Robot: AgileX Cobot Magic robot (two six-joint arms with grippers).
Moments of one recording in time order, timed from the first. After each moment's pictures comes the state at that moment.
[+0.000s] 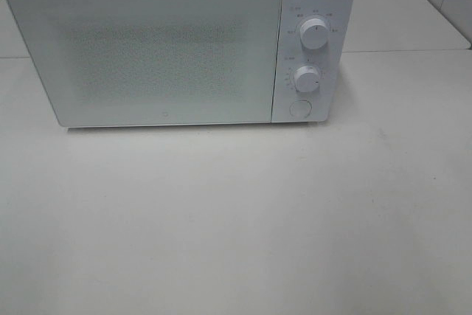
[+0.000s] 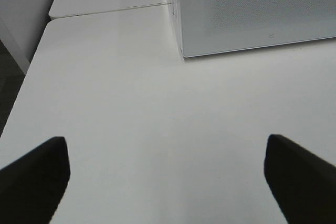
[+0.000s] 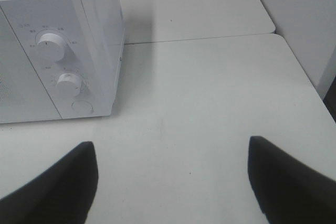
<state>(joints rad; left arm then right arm) 0.01 0.00 -0.50 -0.05 1.04 0.17 -0.03 0.45 -0.56 0.00 0.56 -0.01</state>
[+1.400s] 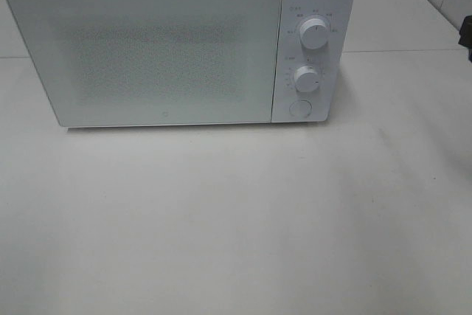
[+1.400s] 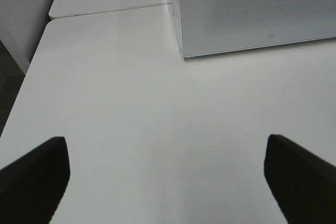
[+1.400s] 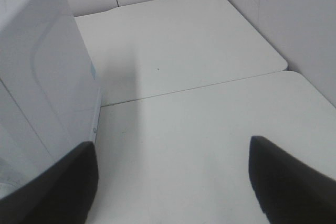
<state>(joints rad) 0.01 0.00 -0.50 -0.05 1.04 0.17 0.00 1.23 -0.45 0.12 -0.50 0.00</state>
